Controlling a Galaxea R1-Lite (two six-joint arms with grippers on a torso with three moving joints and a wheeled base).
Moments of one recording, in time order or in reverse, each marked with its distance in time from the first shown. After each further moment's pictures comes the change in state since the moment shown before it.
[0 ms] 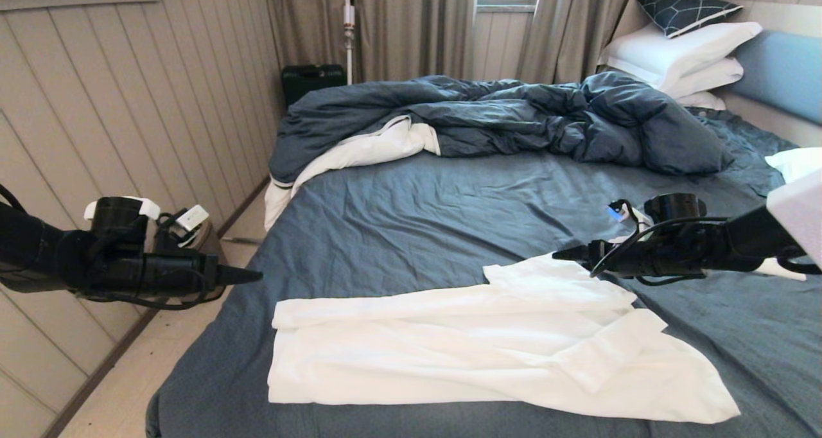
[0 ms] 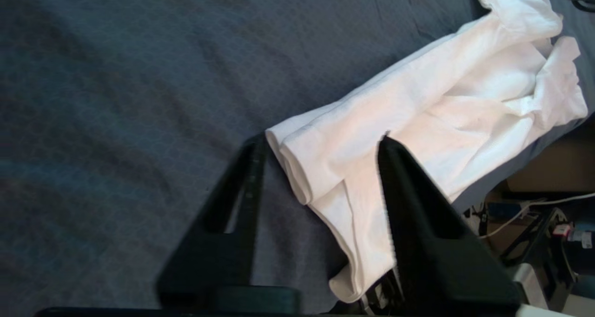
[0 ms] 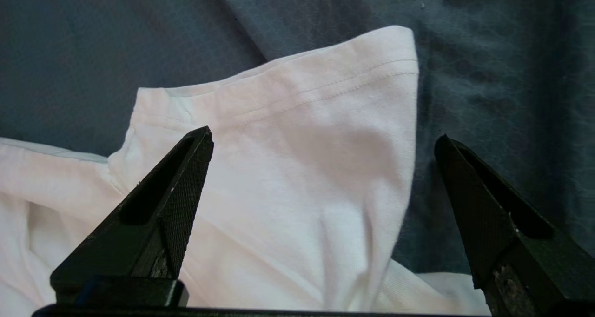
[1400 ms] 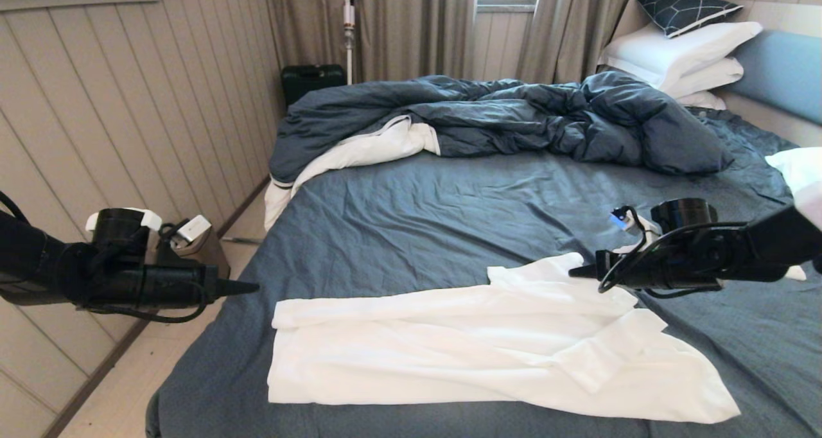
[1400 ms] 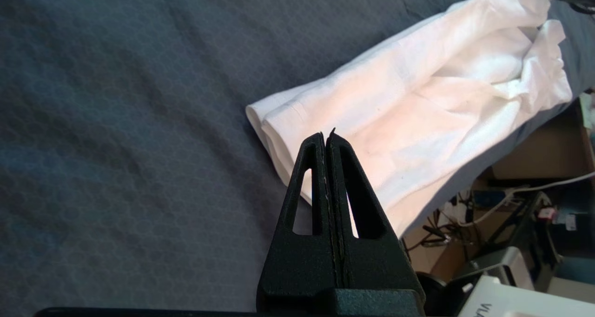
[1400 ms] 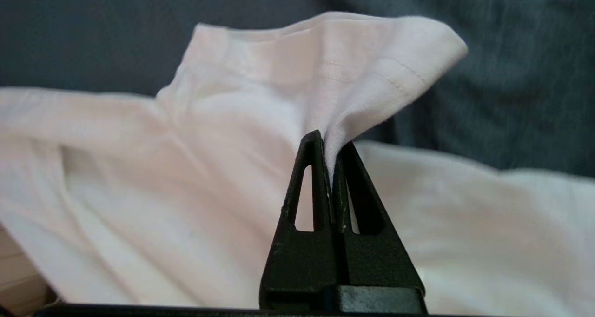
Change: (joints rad) left arm 0.004 -0.004 0.074 -0.049 -0.035 0.007; right arm 0.019 -0.150 0.207 -0.009 -0.011 -0.029
